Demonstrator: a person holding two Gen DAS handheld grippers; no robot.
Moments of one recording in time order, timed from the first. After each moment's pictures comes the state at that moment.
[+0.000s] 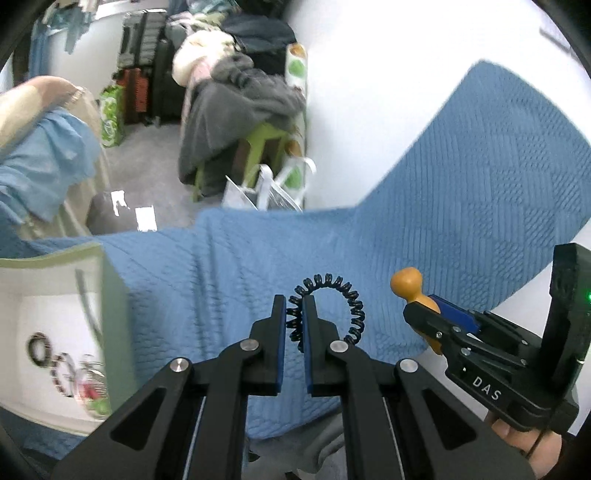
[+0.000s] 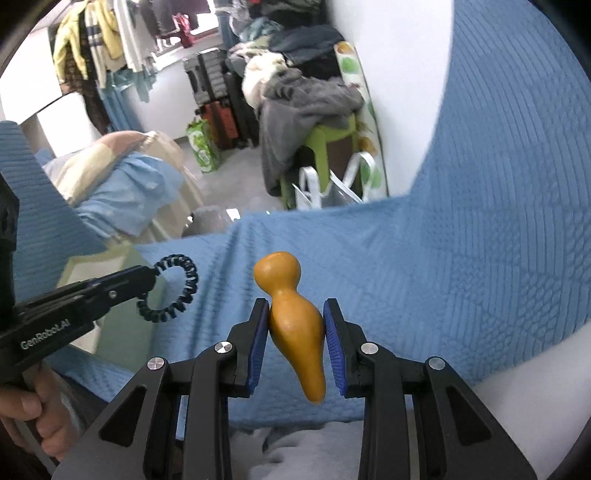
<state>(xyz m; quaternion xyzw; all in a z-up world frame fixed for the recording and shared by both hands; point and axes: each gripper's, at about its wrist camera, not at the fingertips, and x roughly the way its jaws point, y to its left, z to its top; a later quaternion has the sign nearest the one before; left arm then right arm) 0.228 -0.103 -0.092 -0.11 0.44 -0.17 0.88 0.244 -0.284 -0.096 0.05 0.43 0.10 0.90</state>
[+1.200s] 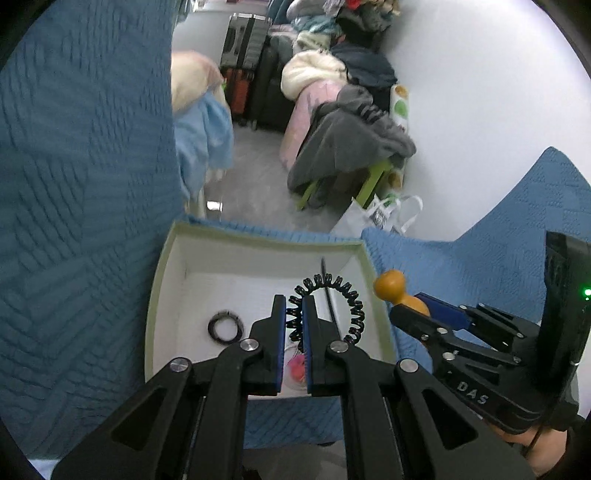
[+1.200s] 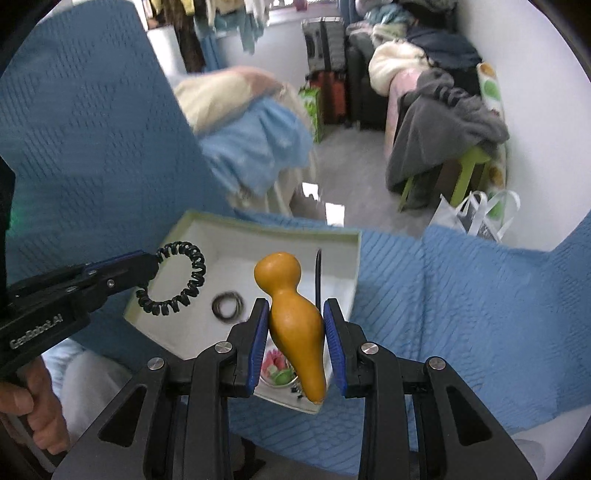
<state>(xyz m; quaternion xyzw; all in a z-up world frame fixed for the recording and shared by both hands) 0.188 0.143 -0.101 -0.14 0.44 -0.06 0.88 0.243 -0.019 -0.105 -0.04 0.46 0.24 0.86</state>
